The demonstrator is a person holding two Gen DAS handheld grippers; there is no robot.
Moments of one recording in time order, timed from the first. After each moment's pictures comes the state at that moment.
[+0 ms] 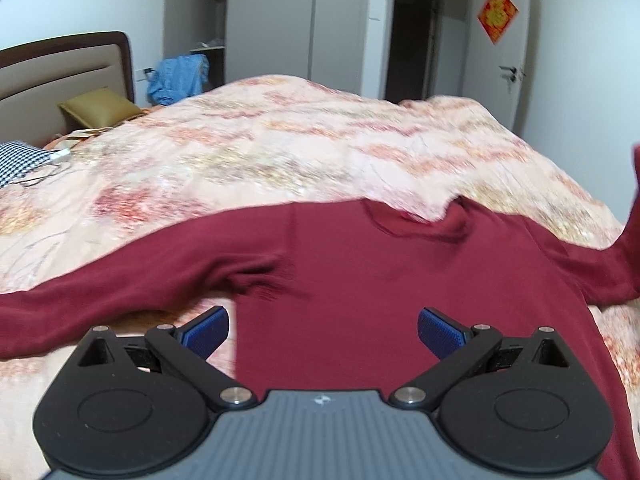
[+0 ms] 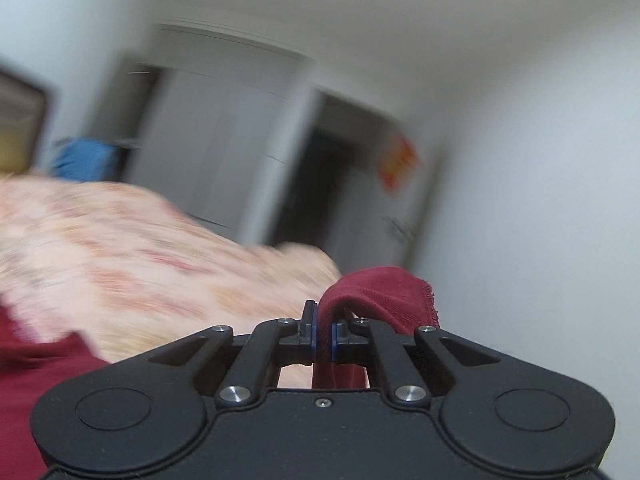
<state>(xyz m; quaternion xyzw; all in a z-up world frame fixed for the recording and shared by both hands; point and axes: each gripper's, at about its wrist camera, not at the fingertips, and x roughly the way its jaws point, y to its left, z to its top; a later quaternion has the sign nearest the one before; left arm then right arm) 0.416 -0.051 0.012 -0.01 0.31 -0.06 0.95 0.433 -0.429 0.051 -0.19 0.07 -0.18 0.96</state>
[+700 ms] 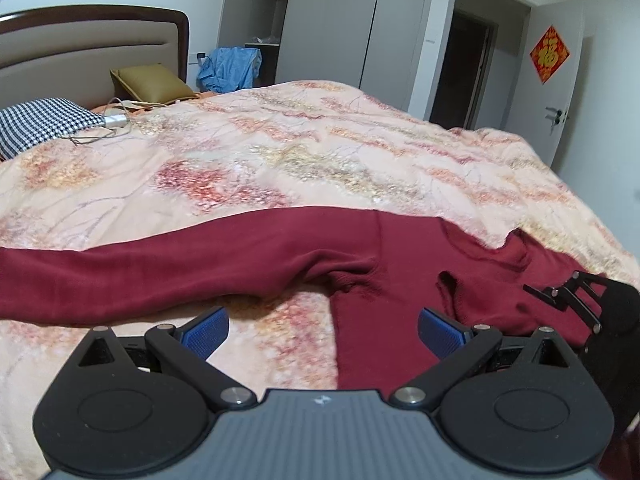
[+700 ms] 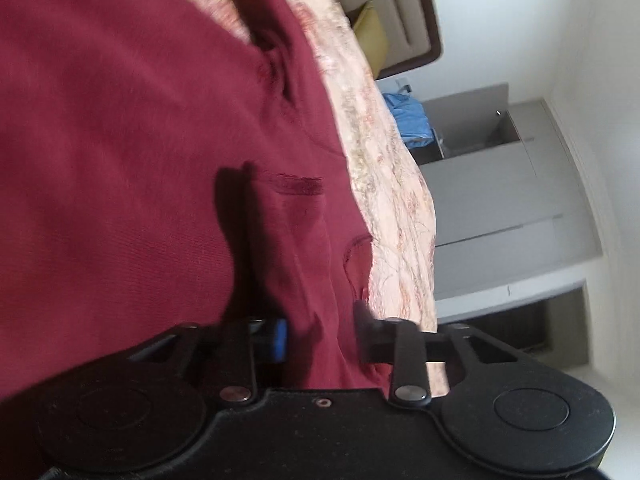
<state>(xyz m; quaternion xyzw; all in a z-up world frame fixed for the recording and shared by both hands) 0.411 0.025 0.000 -0.08 0.30 -0.02 0.95 0.439 -0.178 -0.061 -0.59 0.15 0.13 0.78</state>
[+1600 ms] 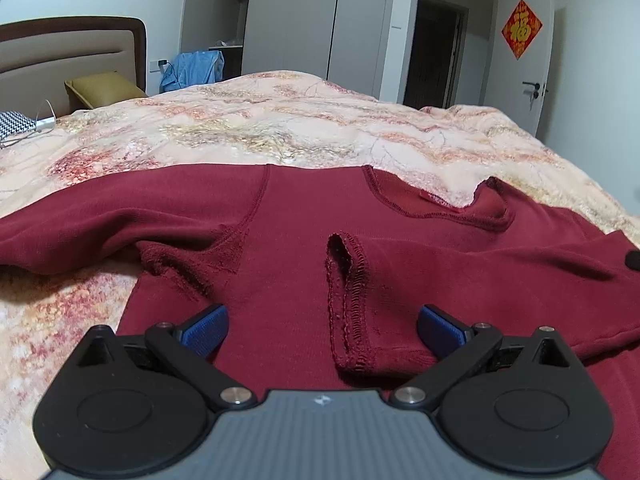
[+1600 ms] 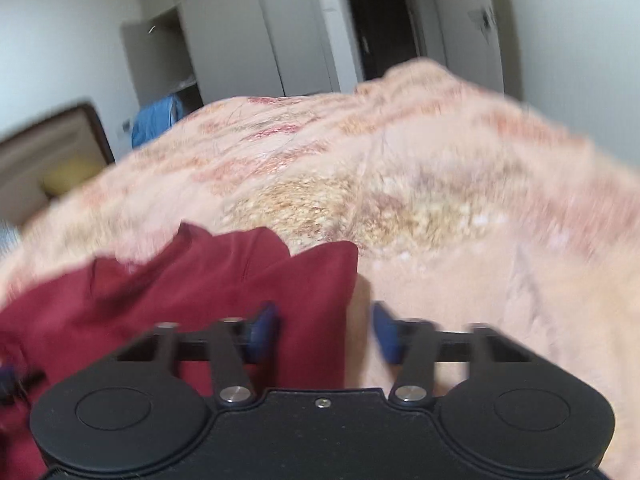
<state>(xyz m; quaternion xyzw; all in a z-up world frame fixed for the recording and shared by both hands) 0.486 -0.103 -0.092 -0.03 0.30 -0.03 0.95 0.483 -0.467 -0.028 0.15 0.29 -0.03 0.94</state>
